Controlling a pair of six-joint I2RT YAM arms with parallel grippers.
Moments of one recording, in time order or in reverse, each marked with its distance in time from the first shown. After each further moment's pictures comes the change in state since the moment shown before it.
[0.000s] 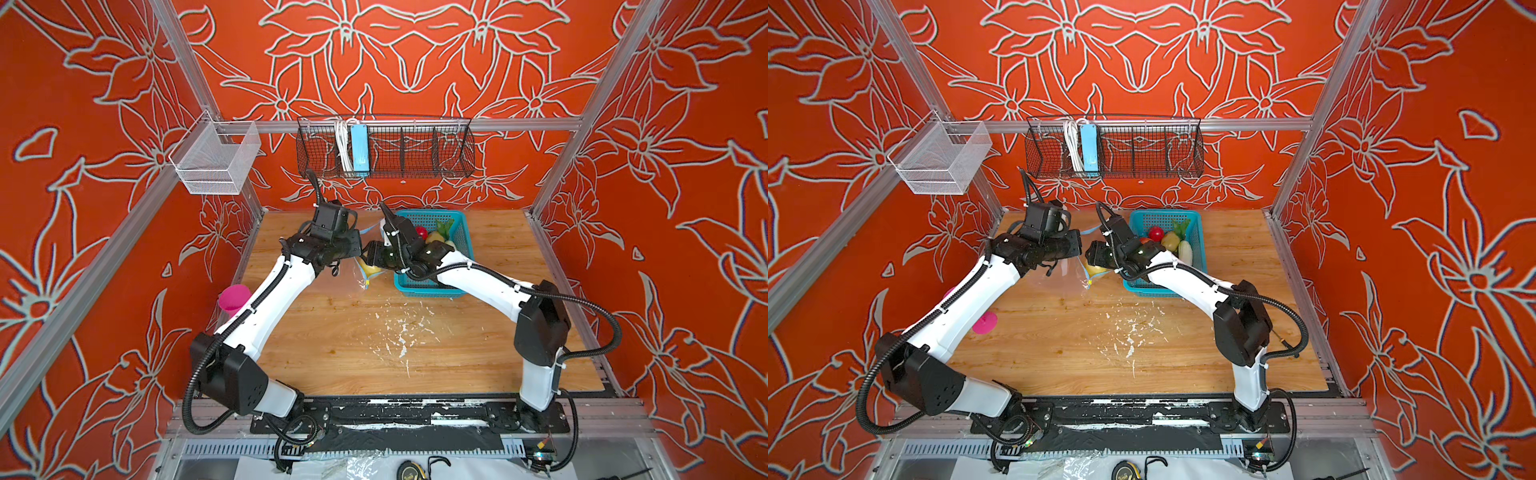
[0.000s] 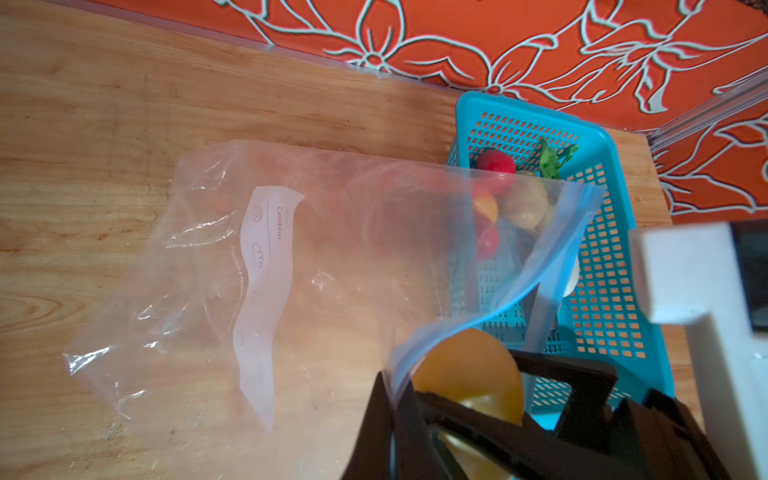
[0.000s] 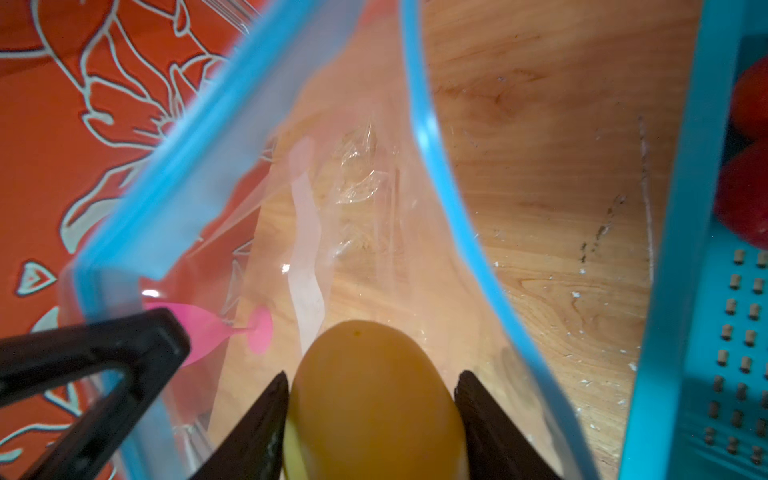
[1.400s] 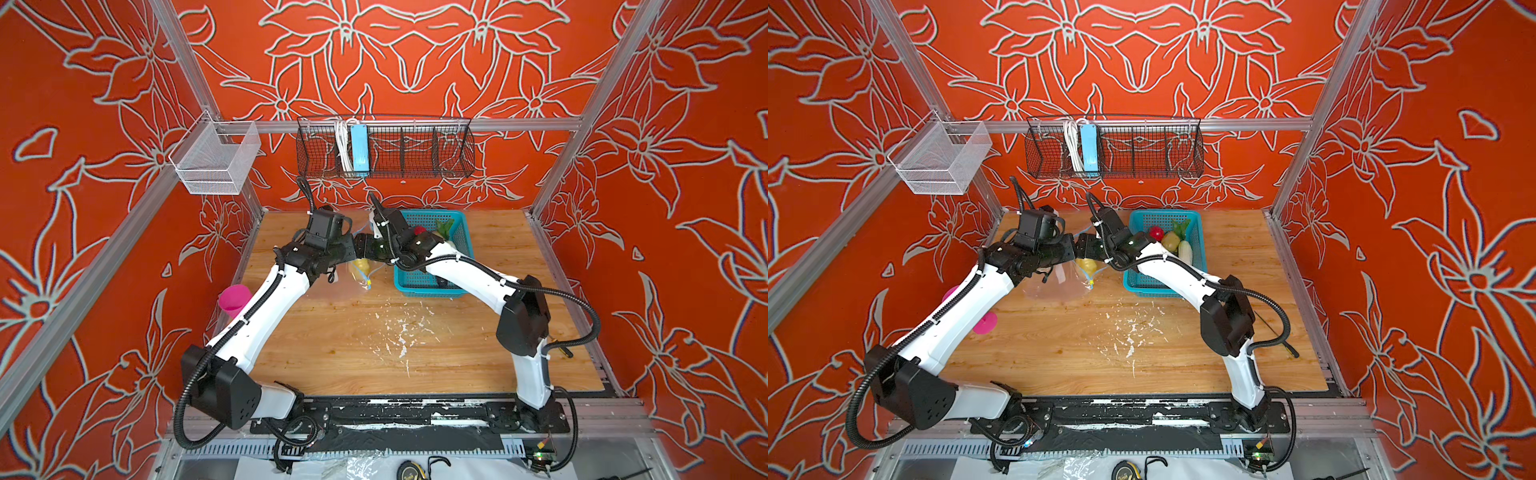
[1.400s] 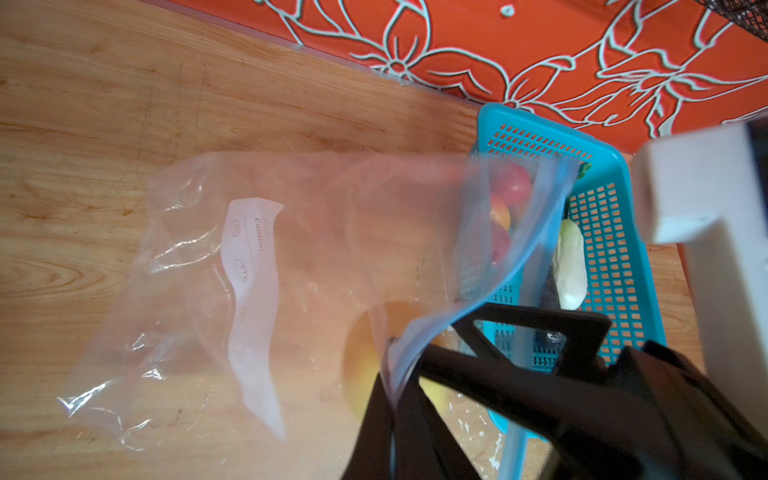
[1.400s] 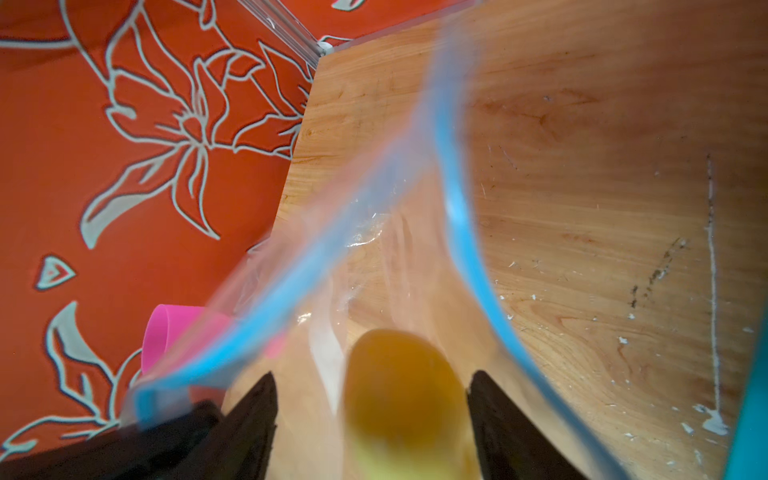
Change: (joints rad) left arm 0.013 -0.074 -0.110 0.045 -0.043 -0.047; right arm 0.001 0.124 0.199 -0.057 -0.061 -0.024
